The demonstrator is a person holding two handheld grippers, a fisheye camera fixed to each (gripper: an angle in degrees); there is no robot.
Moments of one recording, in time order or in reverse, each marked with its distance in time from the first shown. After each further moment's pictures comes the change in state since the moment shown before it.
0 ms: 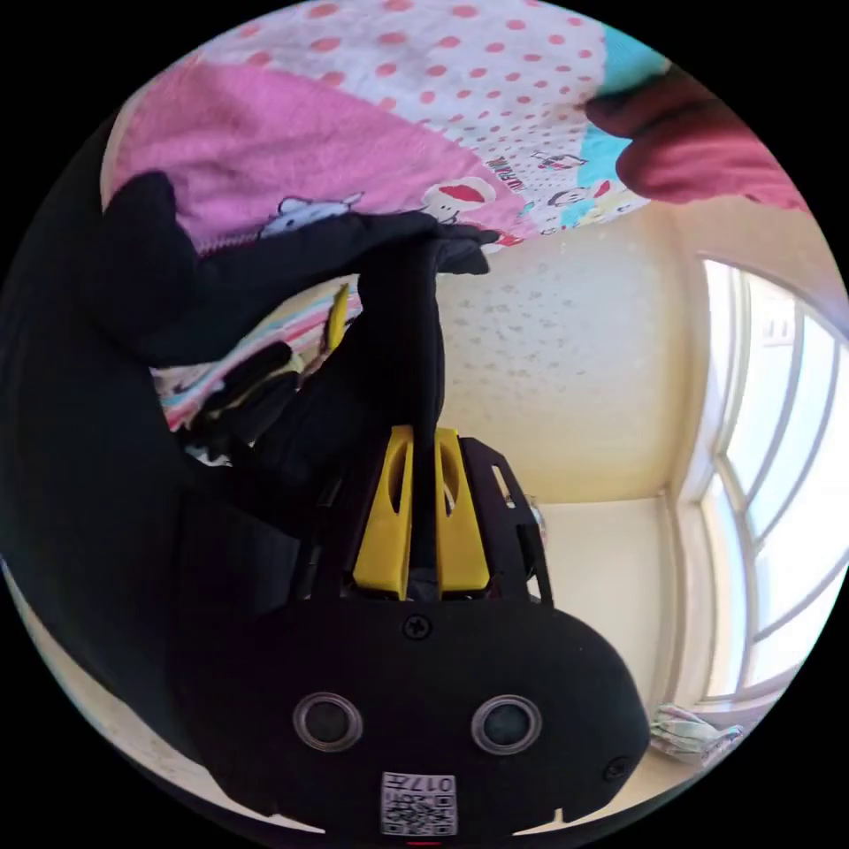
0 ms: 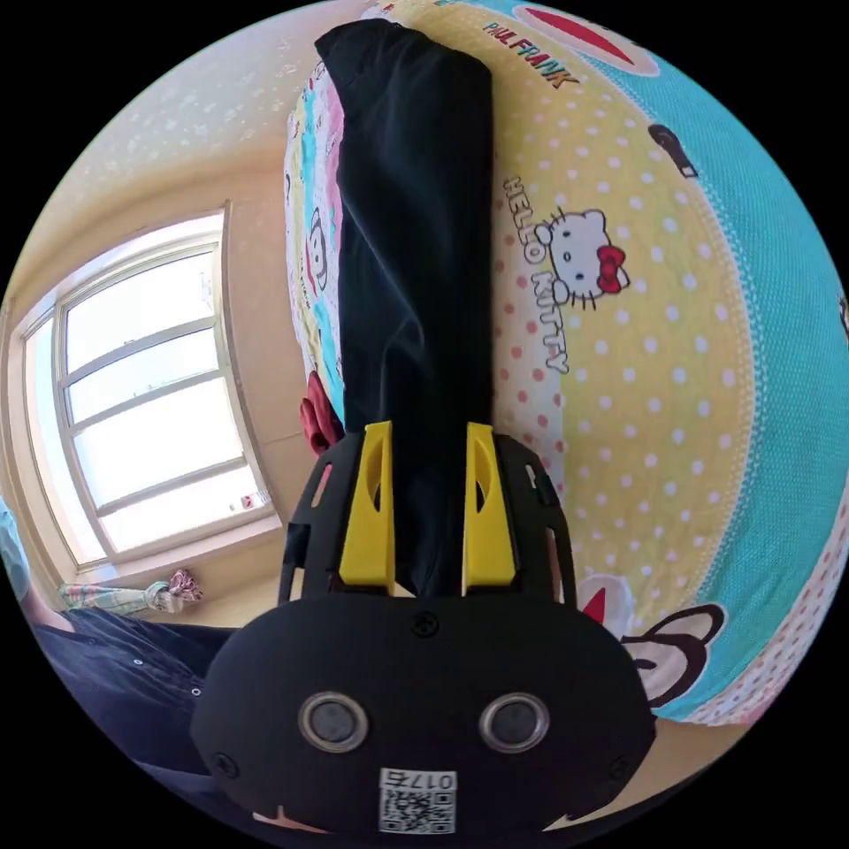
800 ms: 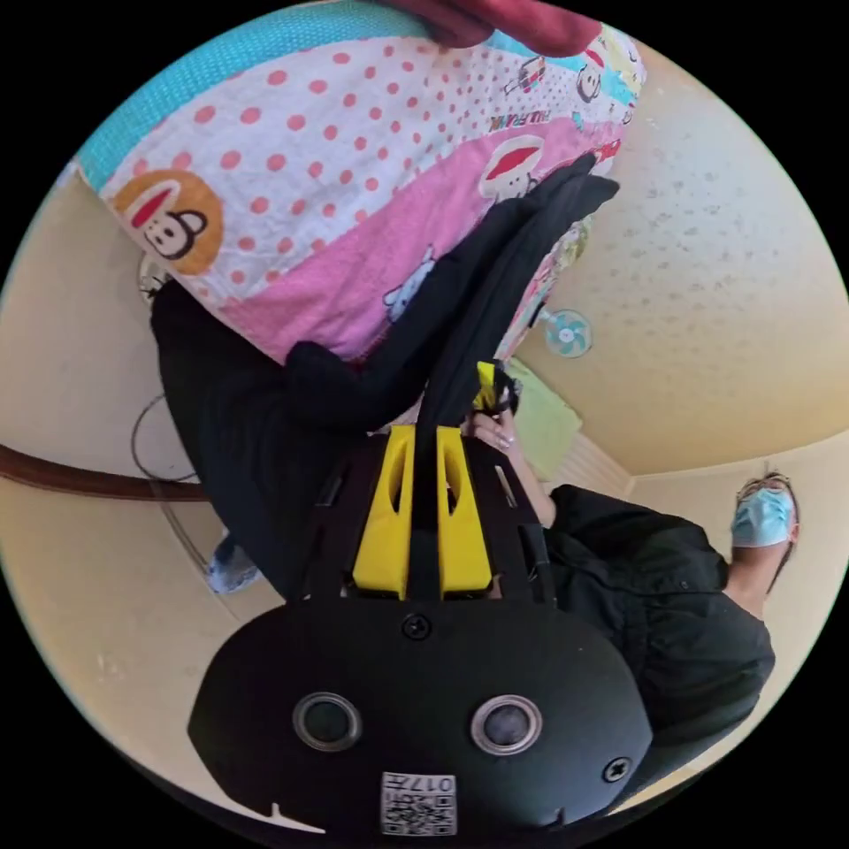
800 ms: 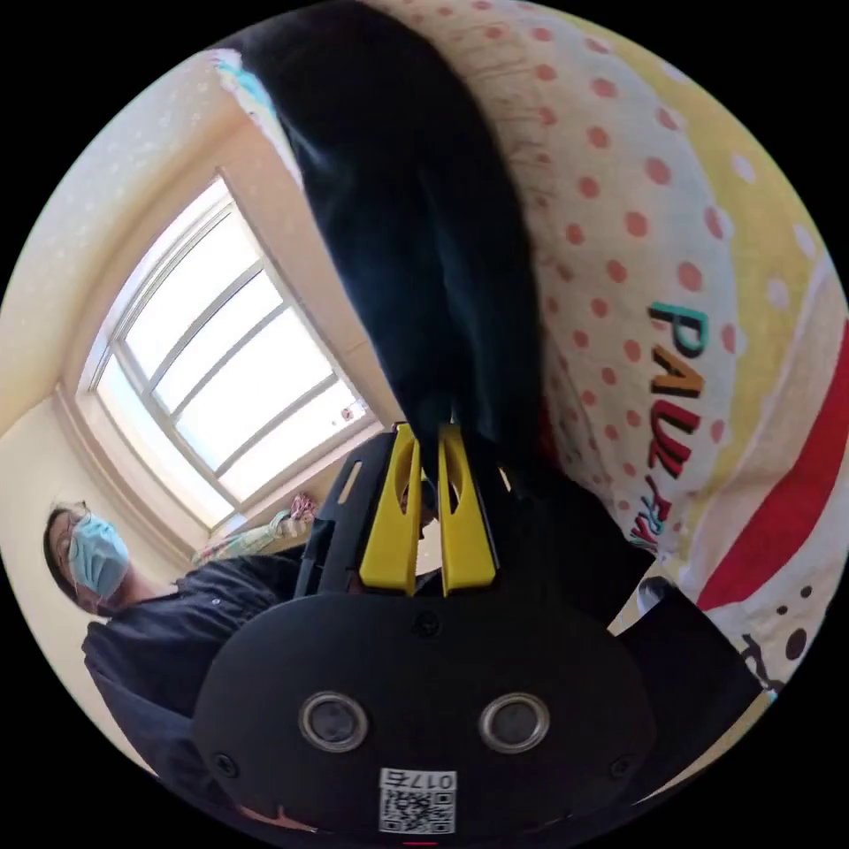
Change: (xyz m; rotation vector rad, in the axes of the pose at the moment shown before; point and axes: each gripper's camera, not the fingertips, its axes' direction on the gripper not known) left arm -0.021 -0.007 -0.005 -0.063 -1.205 0.253; right arm 0.091 0.087 0.021 -0.325 -0.296 0.211
